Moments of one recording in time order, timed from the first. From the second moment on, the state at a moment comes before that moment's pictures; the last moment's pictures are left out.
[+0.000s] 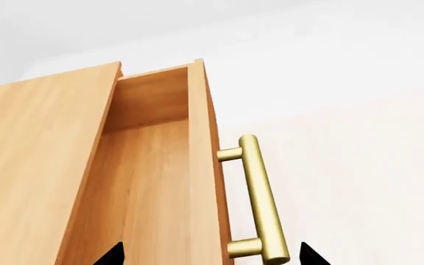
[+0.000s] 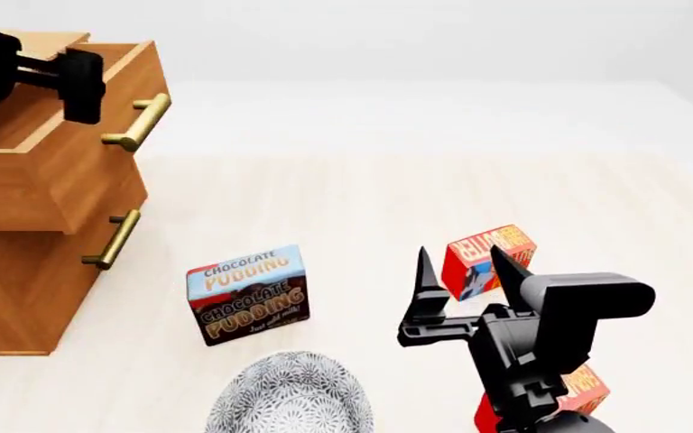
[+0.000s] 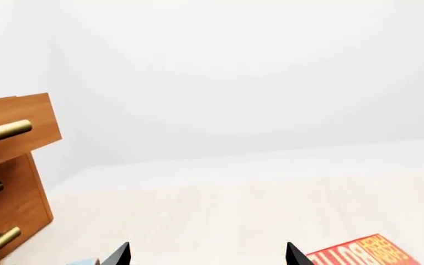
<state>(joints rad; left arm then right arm) -1.74 -0.61 0.68 -0.58 -0.55 -1.35 0.28 0.15 0.21 -0.09 -0.65 0.48 0.64 0.21</state>
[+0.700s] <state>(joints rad) -1.71 -0.60 0.70 -0.64 -0.57 -1.32 0.32 0.16 0.22 -0.12 -0.65 0.49 0.64 0.23</state>
